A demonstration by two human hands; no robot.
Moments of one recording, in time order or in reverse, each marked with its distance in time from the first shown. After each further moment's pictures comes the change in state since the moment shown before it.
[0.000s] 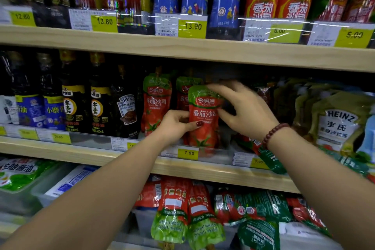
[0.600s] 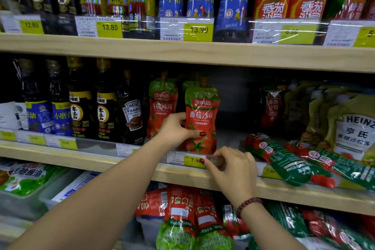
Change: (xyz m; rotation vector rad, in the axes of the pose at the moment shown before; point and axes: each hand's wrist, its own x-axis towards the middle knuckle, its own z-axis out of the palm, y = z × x) left_hand 0.016 -0.015 -0.014 0.177 0.117 -0.052; right_hand -0.073 -0.031 0.109 0.107 0.194 0.344
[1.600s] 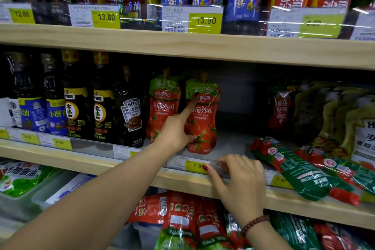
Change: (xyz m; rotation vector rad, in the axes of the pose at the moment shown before) left_hand 0.008 -0.010 0.001 0.481 0.056 0.185; right_hand -0.007 0.009 0.014 -0.082 0.147 -0.143
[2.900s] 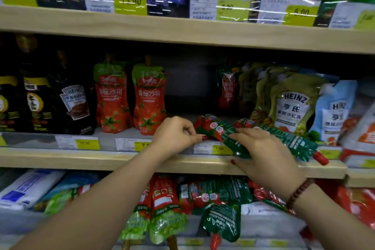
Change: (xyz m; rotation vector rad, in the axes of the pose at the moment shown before) left_hand -0.029 0.089 0.072 -0.086 -0.149 0.013; right_hand 0.008 0.087 -0.145 -0.296 -0.564 0.003
